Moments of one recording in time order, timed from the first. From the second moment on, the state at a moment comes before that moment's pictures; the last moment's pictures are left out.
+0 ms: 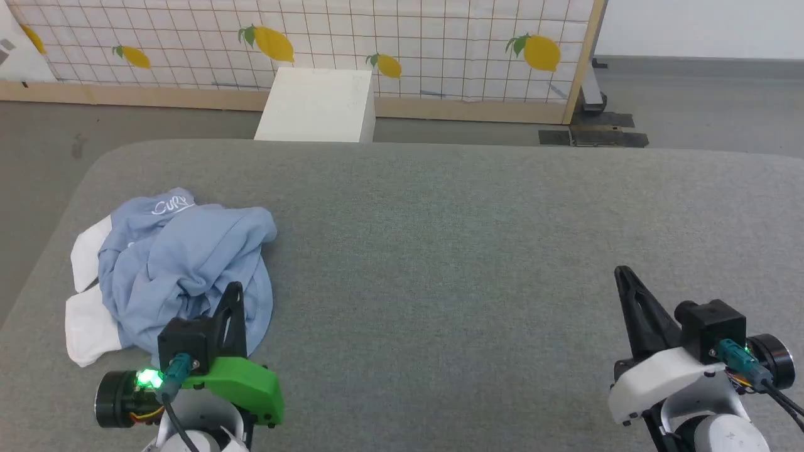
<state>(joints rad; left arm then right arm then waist) -0.01 0.06 0.00 0.00 -0.01 0.00 0.00 -0.02 -0.05 0.00 0.01 0.01 0.13 0.00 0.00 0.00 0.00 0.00</state>
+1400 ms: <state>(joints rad) 0.01 0.06 -0.01 0.03 -0.05 0.03 -0.07 0.00 -0.05 0.00 0.08 0.10 0.13 -0.07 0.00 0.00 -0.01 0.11</state>
